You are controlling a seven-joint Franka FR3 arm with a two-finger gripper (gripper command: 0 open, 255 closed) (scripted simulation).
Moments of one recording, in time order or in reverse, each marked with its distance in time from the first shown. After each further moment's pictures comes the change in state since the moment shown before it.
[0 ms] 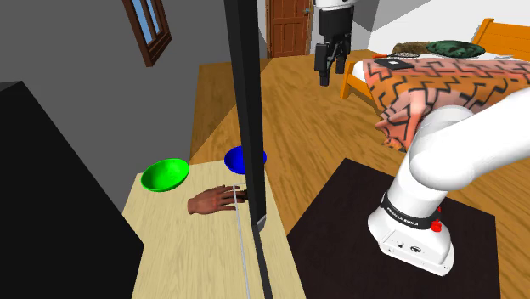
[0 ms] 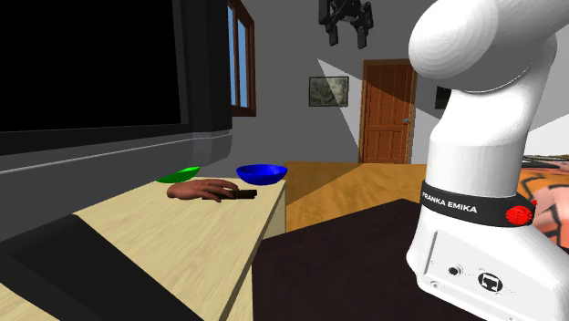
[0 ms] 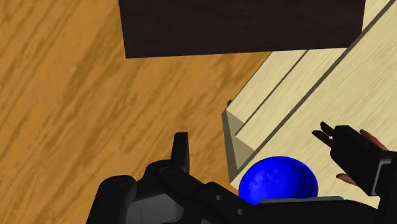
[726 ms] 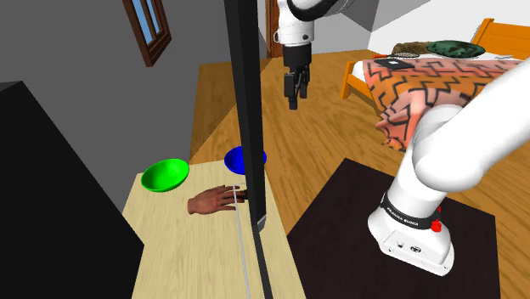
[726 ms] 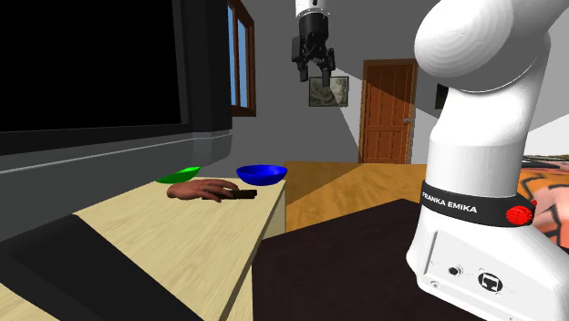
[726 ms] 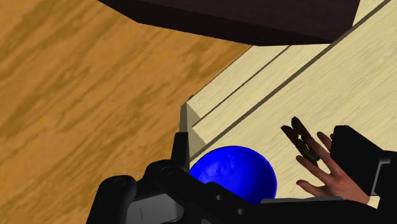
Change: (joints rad) arm 0.096 0.280 -0.054 -0.005 0.066 0.253 -0.188
